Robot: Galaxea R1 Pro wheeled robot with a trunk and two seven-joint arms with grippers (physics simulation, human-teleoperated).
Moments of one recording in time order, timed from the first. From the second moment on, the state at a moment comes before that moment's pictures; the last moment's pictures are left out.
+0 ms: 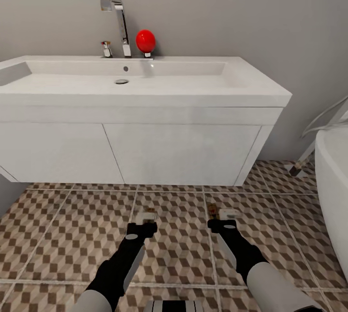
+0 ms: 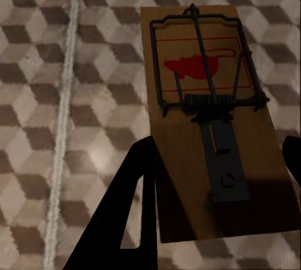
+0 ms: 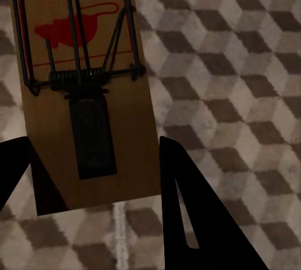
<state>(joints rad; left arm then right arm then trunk) -0.50 -0.17 -0.19 -0.83 0.06 0.32 0.27 -0.68 0.06 0.20 -0.54 -0.19 0.26 -0.31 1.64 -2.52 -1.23</state>
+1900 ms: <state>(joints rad) -0.54 -0.14 -0.11 -0.79 0.06 0.31 0.28 -0.68 0.06 0.20 -0.40 -0.18 0.20 -0.31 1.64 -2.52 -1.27</state>
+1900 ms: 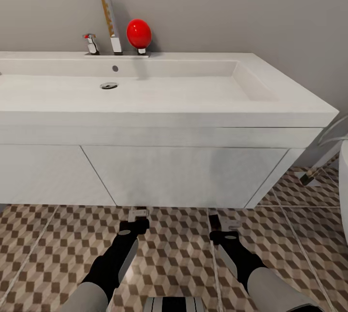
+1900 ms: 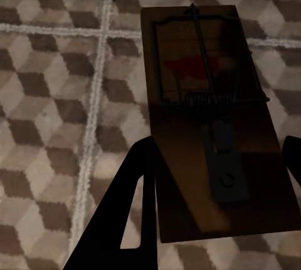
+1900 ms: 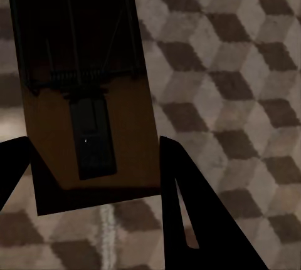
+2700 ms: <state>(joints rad) -0.54 -0.15 -0.11 -0.80 0.05 0.31 0.33 -0.68 0.06 0.20 -0.41 -0.18 0.20 -0.31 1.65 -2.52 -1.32</state>
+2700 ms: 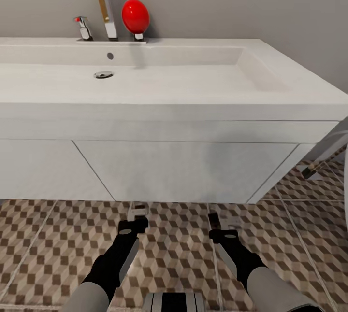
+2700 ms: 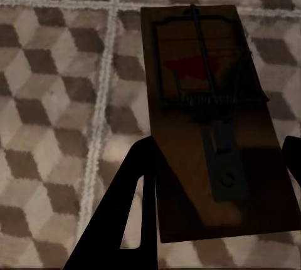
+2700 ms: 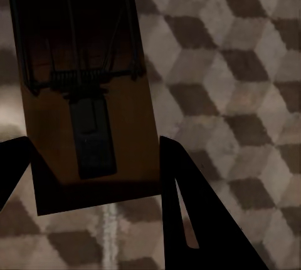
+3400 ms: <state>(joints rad) -0.54 -0.15 -0.12 -0.80 0.05 0.31 0.33 -0.68 0.06 0.21 -0.44 -0.18 0.18 -0.31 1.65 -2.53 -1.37</state>
